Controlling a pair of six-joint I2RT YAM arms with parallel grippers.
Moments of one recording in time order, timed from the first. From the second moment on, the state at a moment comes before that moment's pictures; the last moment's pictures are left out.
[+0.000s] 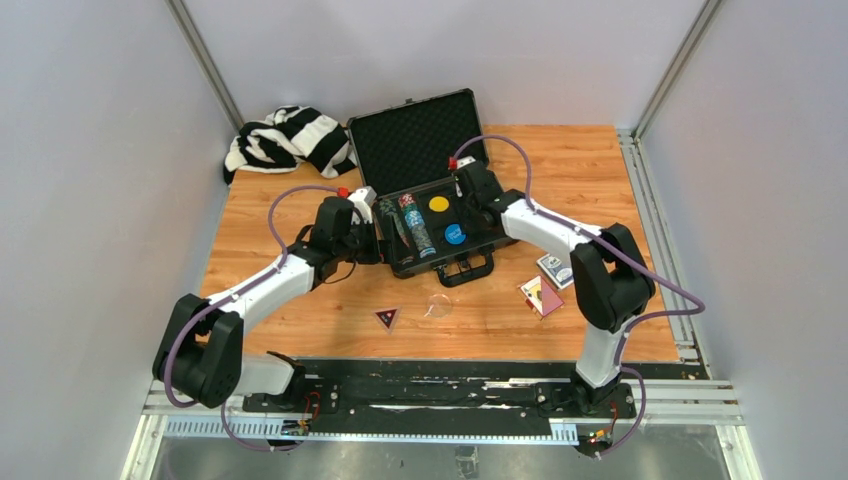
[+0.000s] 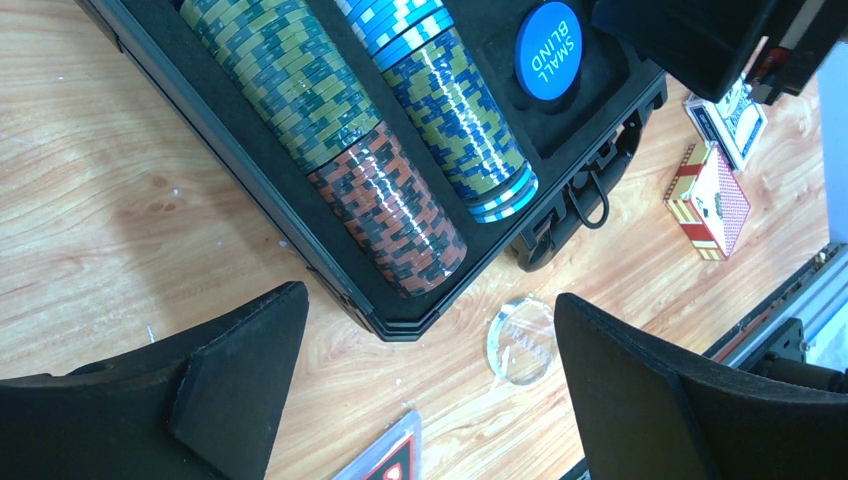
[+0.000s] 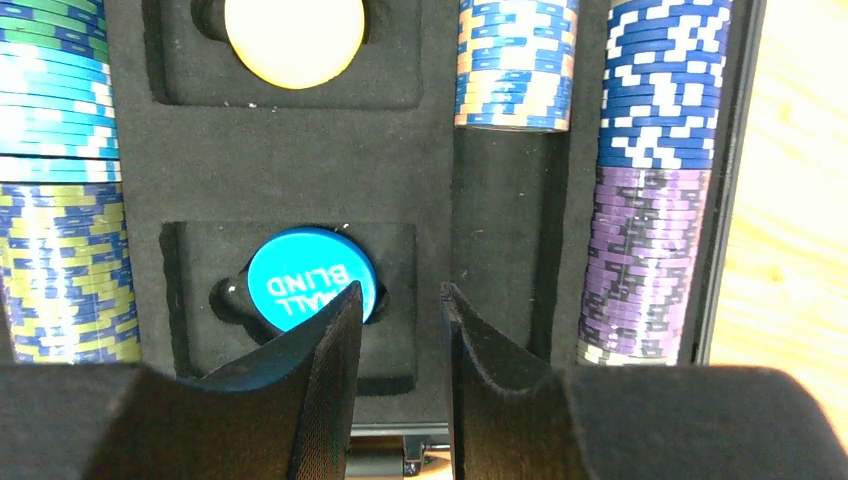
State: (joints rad) left arm -0.41 1.31 0.71 -0.02 0.30 -0.46; right arm 0.59 1.84 1.31 -0.35 0.19 0.11
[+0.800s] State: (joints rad) left arm -0.41 1.30 0.69 -0.02 0.28 -0.44; right arm 0.59 1.85 1.32 -0.37 0.17 0.11
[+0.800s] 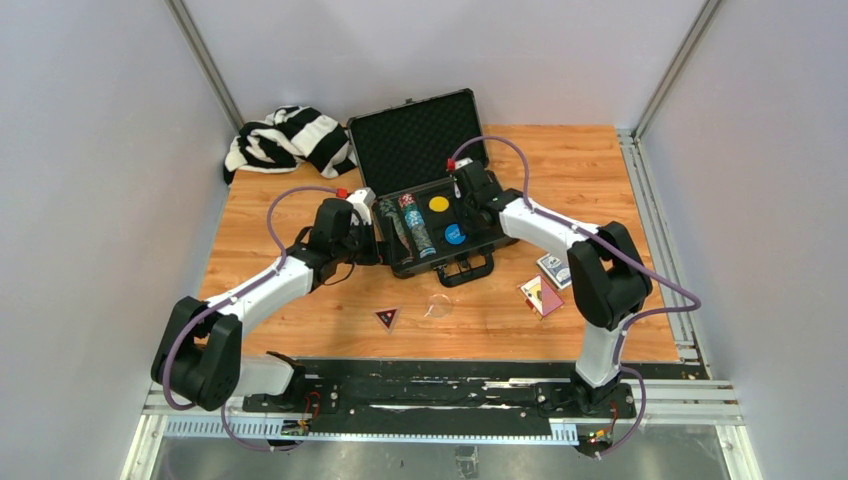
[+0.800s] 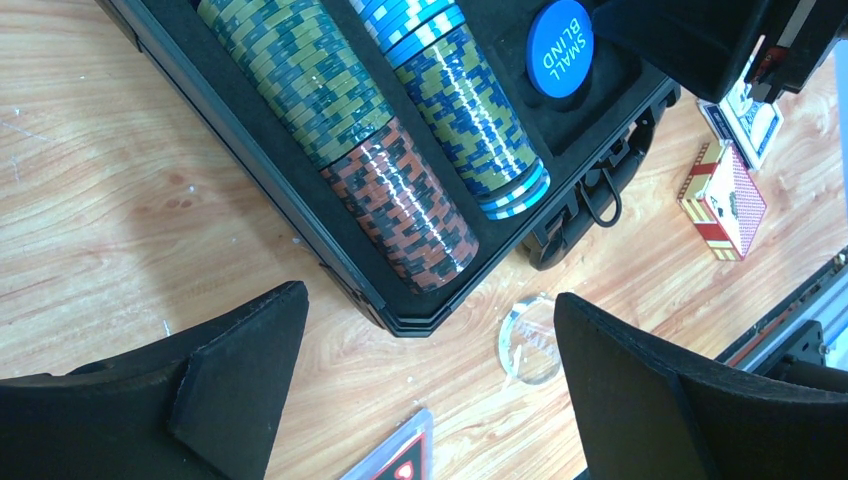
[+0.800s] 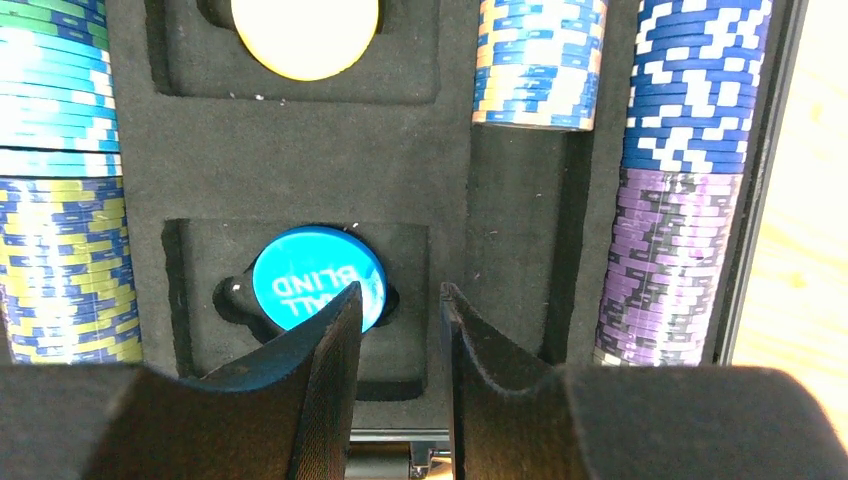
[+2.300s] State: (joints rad) left arm -0.41 1.30 0.69 -0.02 0.29 -0.44; right arm 0.60 1.89 1.38 -0.36 0.20 0.10
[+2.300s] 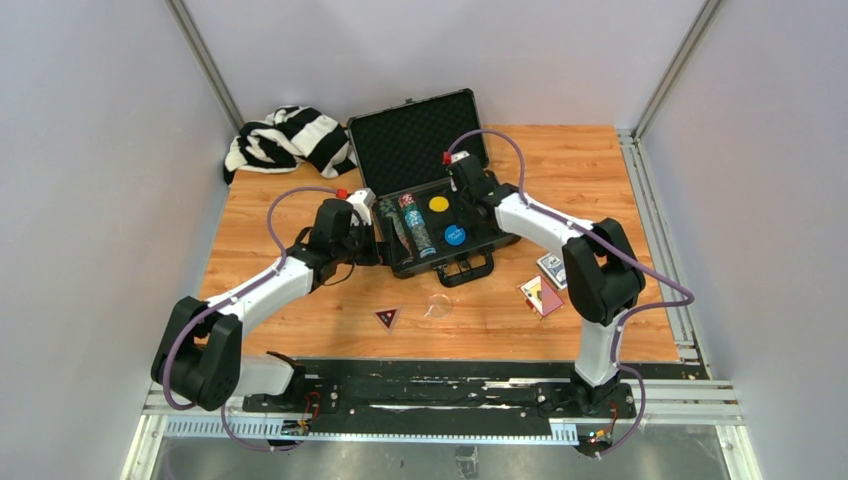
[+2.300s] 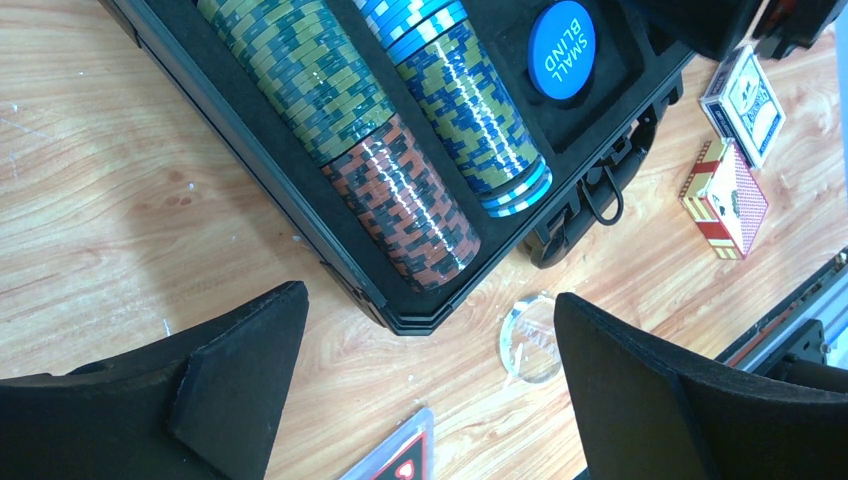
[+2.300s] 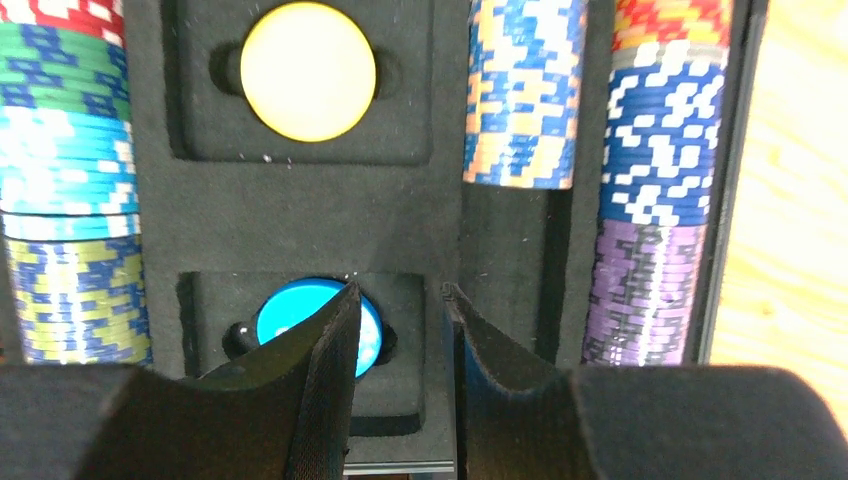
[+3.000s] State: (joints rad) left arm -0.41 1.30 0.69 -0.02 0.29 -0.44; right arm 0.61 1.82 1.24 -0.27 0.19 0.14
